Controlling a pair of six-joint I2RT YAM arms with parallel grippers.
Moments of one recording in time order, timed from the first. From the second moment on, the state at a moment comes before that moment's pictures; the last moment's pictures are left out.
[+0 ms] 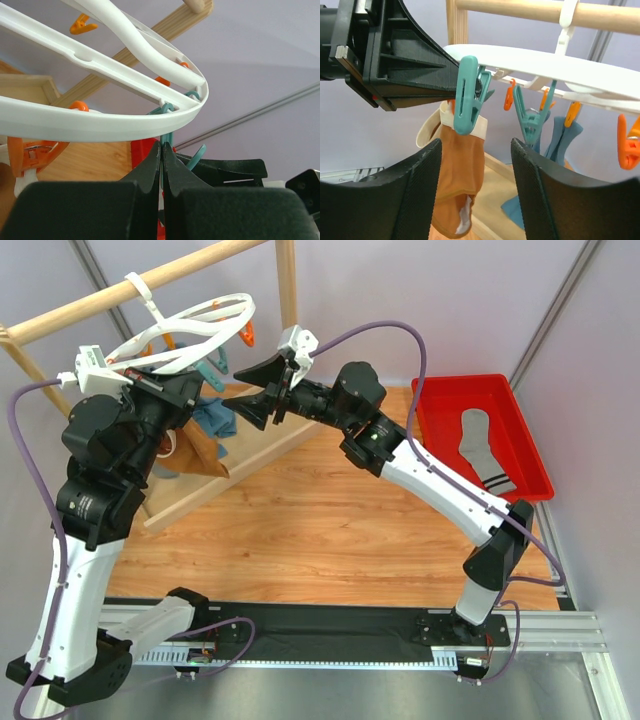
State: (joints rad) left arm -0.36 1.00 1.61 -0.55 -0.22 -0.91; right arm 0.88 1.74 1.83 0.25 -0.45 0.09
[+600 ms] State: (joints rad) left arm -0.35 1.00 1.65 -0.60 -0.21 -0.92; right arm 0.86 1.84 2.06 0.16 -0.59 0.03
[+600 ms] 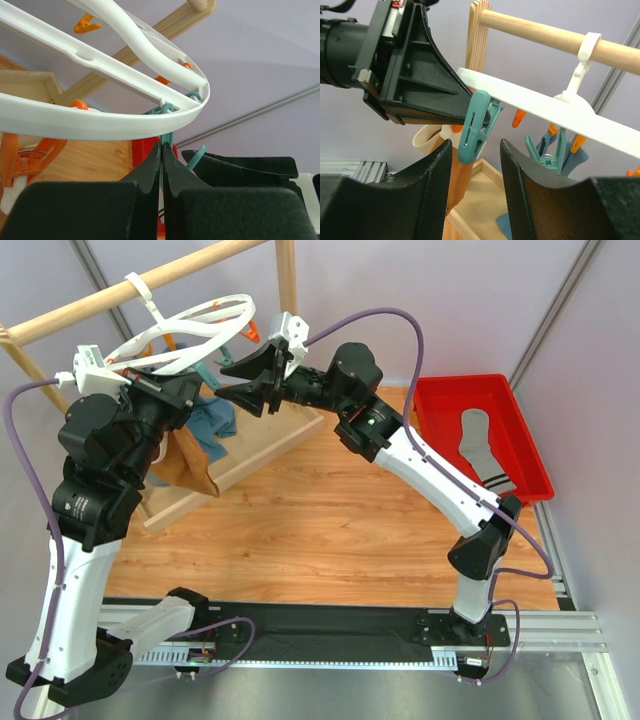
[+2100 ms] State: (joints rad) left arm -0.35 0.94 1.53 -0.42 -0.08 -0.79; right arm 0.86 1.89 2.14 0.04 -0.52 0.12
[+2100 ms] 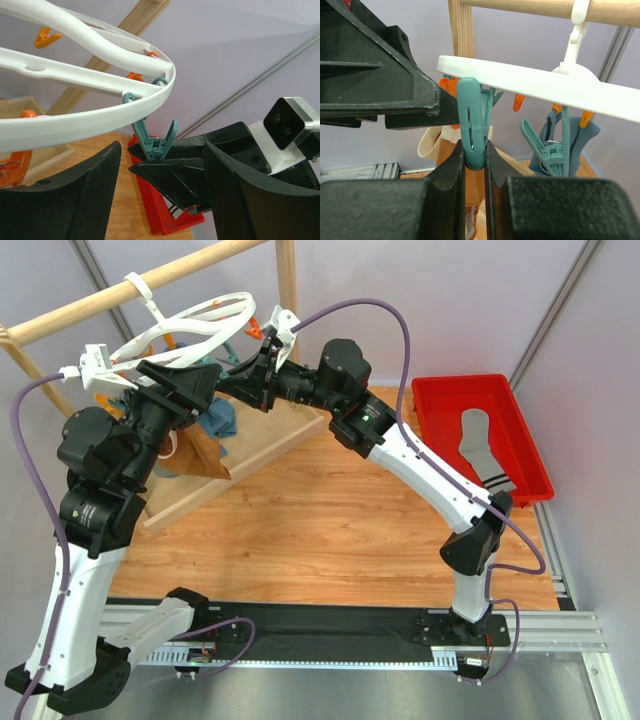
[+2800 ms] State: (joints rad) left arm -0.35 0.98 1.56 -0.40 -0.11 -0.69; right arm 0.87 1.89 2.16 0.00 -0.53 0.12
